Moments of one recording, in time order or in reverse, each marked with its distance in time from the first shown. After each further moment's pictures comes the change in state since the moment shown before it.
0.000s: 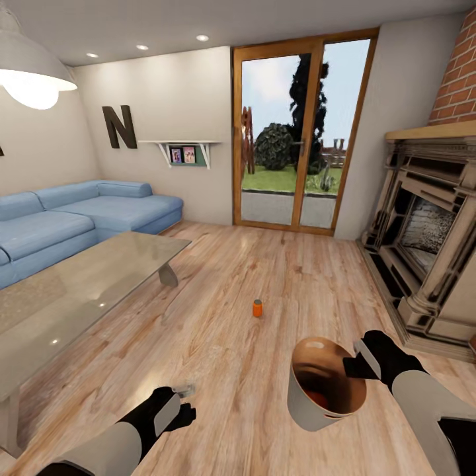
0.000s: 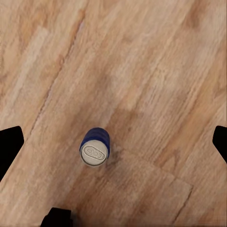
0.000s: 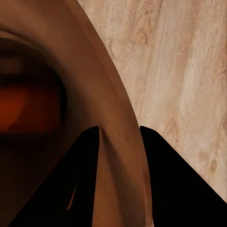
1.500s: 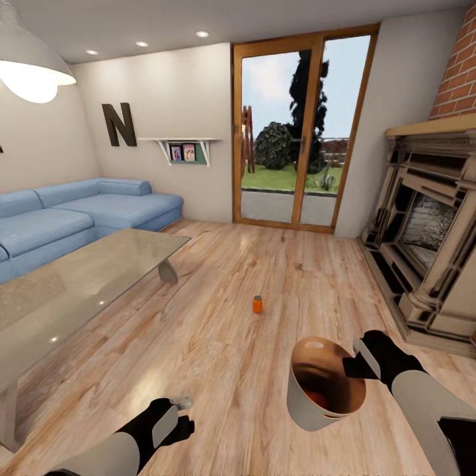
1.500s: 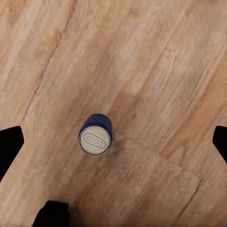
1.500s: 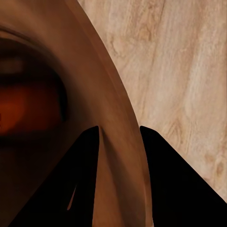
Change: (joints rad) left arm 0.028 0.000 0.006 0.033 0.006 -0.017 -0.013; right arm 0.000 0.001 0.002 0.000 -0.002 0.000 0.002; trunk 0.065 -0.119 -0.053
